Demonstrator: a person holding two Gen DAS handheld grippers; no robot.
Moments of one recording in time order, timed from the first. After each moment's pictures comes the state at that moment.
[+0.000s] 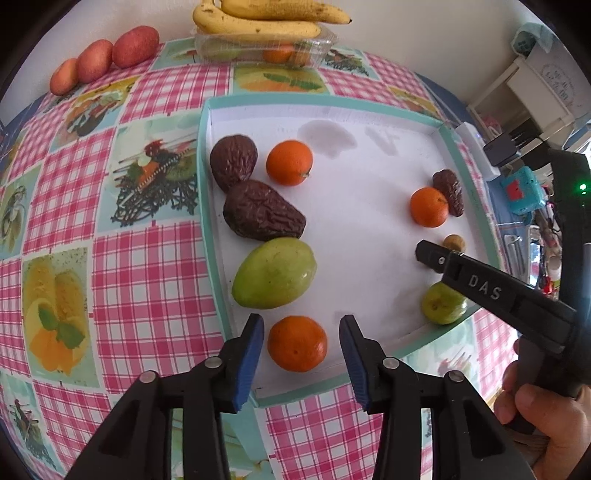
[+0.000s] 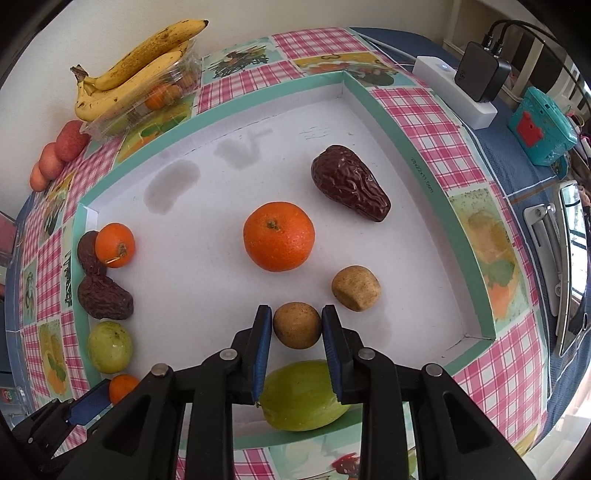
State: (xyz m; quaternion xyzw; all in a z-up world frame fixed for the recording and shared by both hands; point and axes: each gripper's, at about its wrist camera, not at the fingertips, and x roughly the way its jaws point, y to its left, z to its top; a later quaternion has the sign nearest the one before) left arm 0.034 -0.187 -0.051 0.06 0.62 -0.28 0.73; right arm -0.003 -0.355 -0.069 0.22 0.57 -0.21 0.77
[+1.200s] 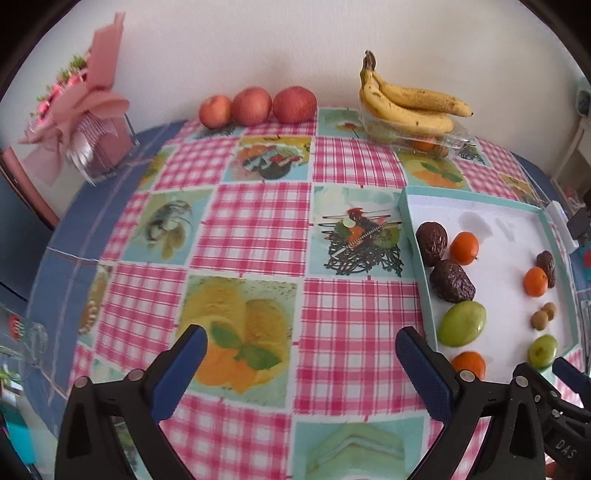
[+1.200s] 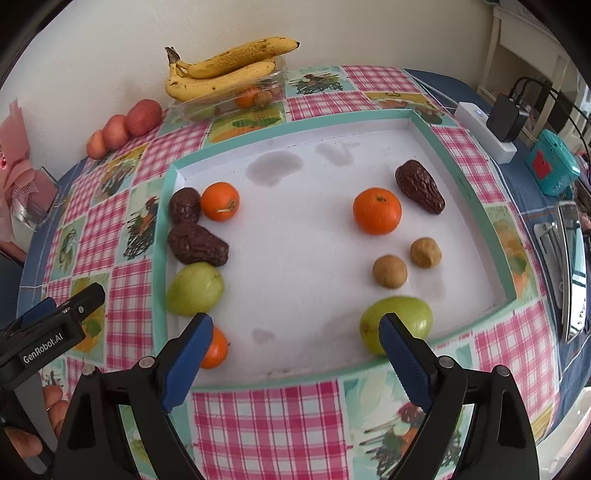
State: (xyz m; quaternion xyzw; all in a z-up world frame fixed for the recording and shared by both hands) left arm 0.049 -0.064 -0.012 0.09 0.50 -0.11 0.86; right arm -0.036 -0.273 -0.039 0.17 0.52 -0.16 0.82
